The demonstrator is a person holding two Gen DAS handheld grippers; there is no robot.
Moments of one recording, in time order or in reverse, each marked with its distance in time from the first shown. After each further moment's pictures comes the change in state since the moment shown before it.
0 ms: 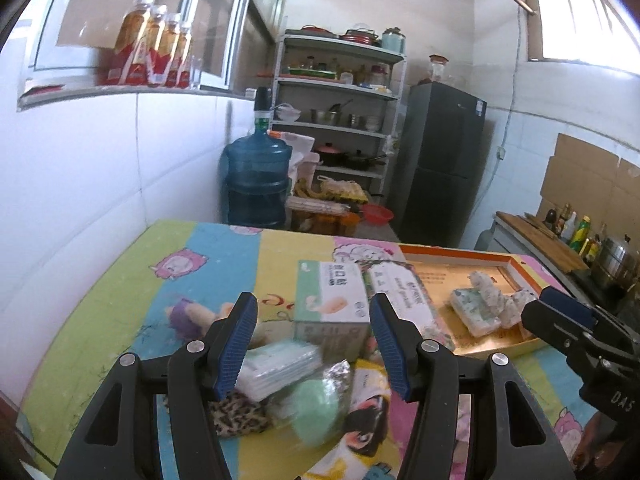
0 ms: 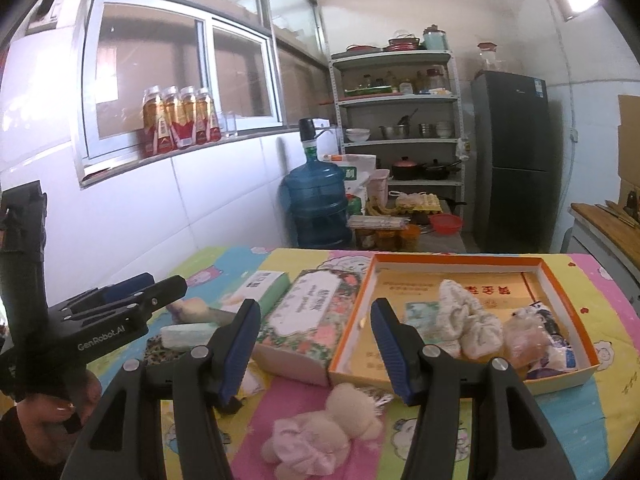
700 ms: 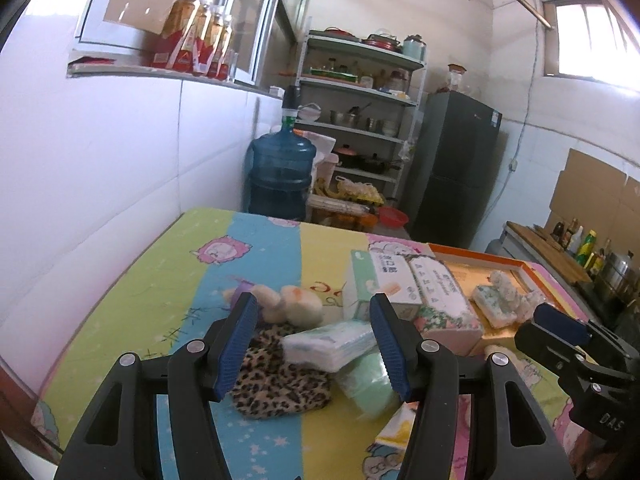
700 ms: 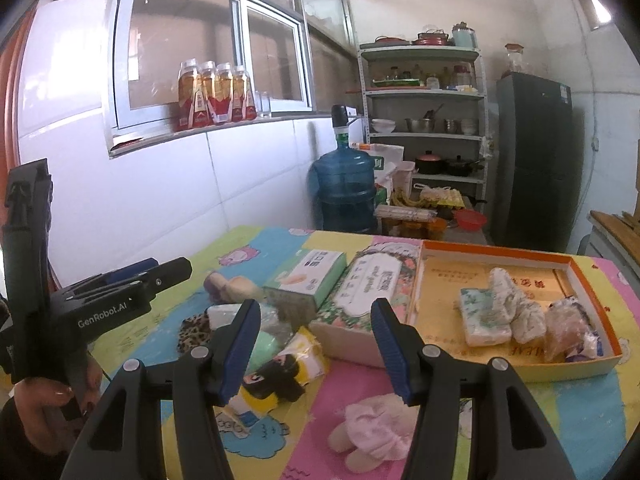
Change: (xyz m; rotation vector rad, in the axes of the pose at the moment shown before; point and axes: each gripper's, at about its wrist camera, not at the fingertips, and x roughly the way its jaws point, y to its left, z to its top) left arm -0.029 0.055 -0.018 -0.052 -0.004 0.023; right arm 0.007 0.058 -0.015 -0.046 0.048 0.053
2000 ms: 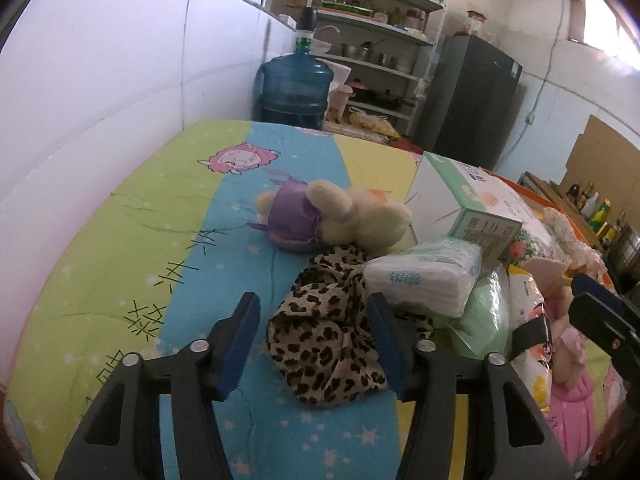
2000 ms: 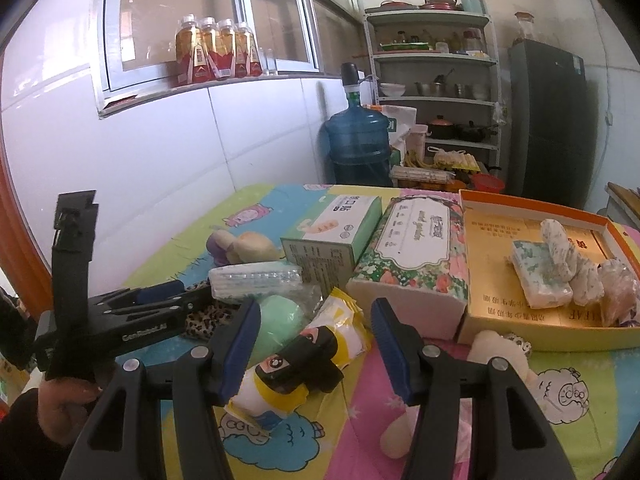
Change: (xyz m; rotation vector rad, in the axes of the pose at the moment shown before) left arm 0.095 0.052 -0.041 -0.017 0.247 0.009; right arm 0.059 0.020 -0.025 0.028 0.115 0.025
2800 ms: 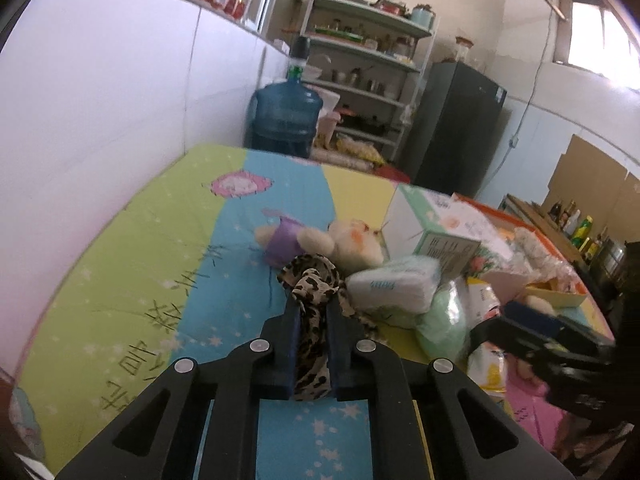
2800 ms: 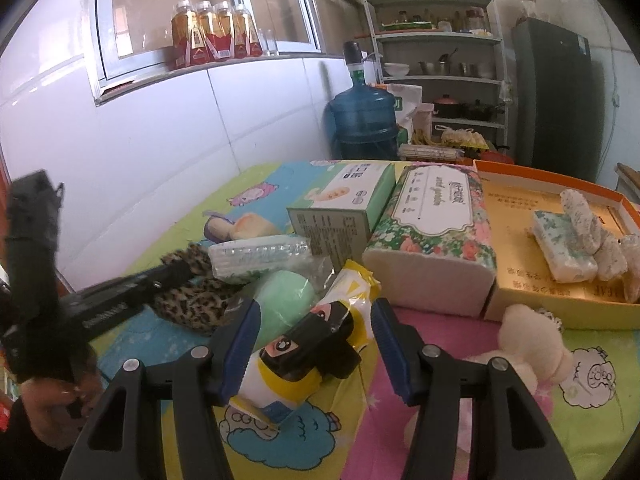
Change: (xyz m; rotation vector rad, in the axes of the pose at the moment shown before) left arm -0.051 0.005 -0.011 -0.012 -0.112 -0.057; right arm 0.019 0.001 -0.010 0.029 0.068 0.032
